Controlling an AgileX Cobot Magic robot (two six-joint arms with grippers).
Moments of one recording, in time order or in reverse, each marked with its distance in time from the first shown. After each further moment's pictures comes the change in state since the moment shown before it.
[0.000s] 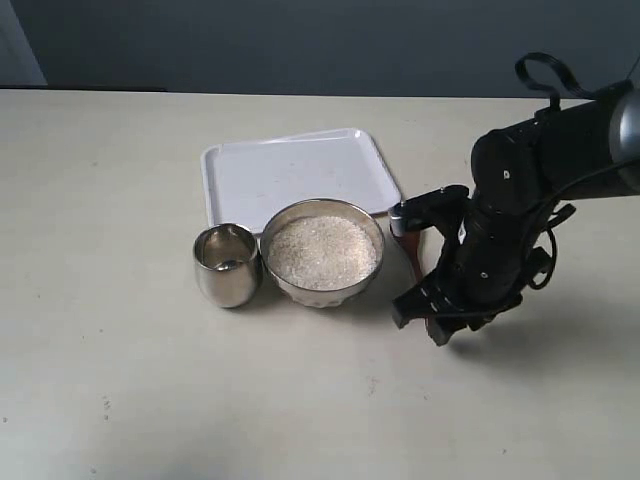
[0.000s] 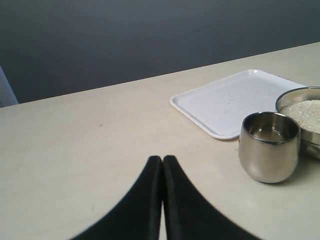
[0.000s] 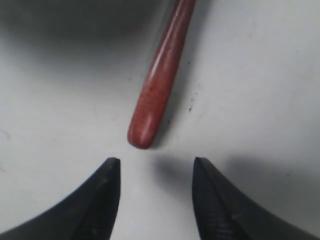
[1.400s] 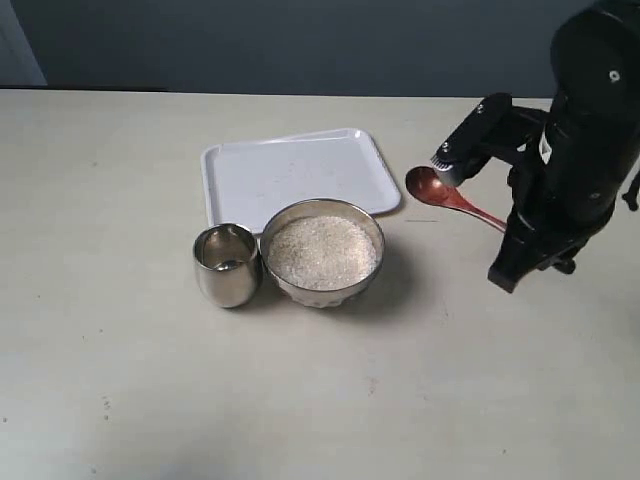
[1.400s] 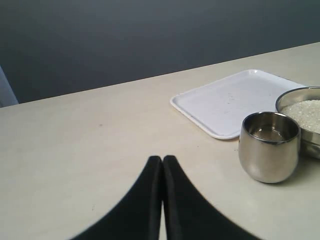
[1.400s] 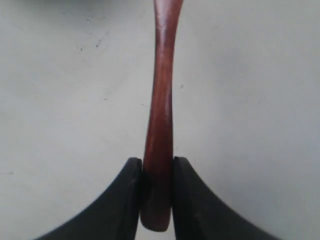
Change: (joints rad) left arm 0.000 0.000 0.000 0.000 0.000 0.000; right arm 0.008 -0.273 -0.117 -0.305 0.355 -0.262
